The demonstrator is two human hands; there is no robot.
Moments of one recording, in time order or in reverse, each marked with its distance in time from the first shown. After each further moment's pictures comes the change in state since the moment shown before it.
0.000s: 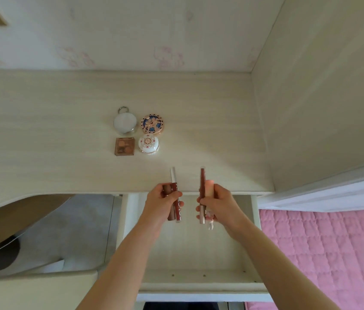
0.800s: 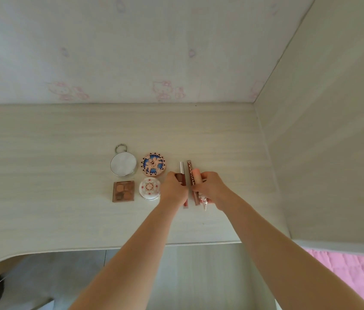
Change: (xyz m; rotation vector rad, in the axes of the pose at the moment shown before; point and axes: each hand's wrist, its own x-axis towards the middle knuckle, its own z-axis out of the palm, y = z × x) left_hand 0.132 0.100 0.039 0.548 0.093 0.130; right_hand 0.136 -0.113 0.017 -0.271 0.109 0.055
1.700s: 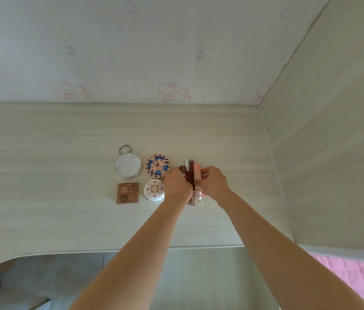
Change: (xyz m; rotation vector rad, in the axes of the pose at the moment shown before) left_hand 0.018 0.006 -0.001 0.178 0.089 0.102; right_hand 0.007 -0.016 0.010 -0.189 0.190 -0.149
